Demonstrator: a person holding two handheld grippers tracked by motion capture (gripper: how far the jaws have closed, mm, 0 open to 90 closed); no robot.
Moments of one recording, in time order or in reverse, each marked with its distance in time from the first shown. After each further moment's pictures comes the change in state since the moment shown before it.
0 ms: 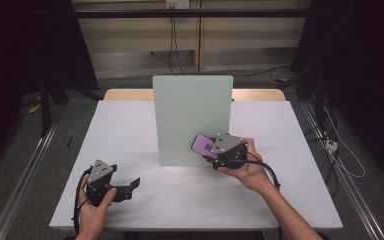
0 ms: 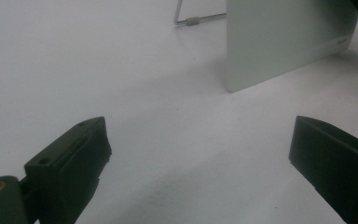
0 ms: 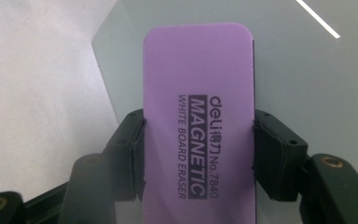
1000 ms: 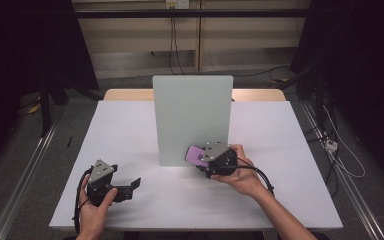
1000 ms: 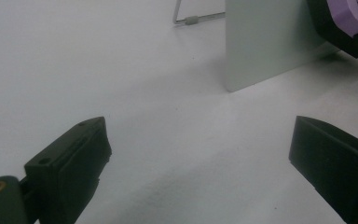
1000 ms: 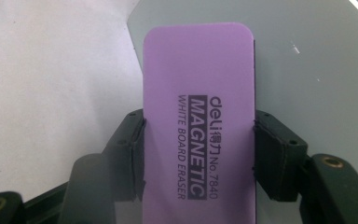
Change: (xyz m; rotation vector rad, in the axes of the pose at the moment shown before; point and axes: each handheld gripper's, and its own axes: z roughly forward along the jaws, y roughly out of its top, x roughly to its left) left arm -0.001 0.000 0.001 0.002 -0.001 0.003; right arm 0.020 -0.002 0.024 0.062 0.090 -0.033
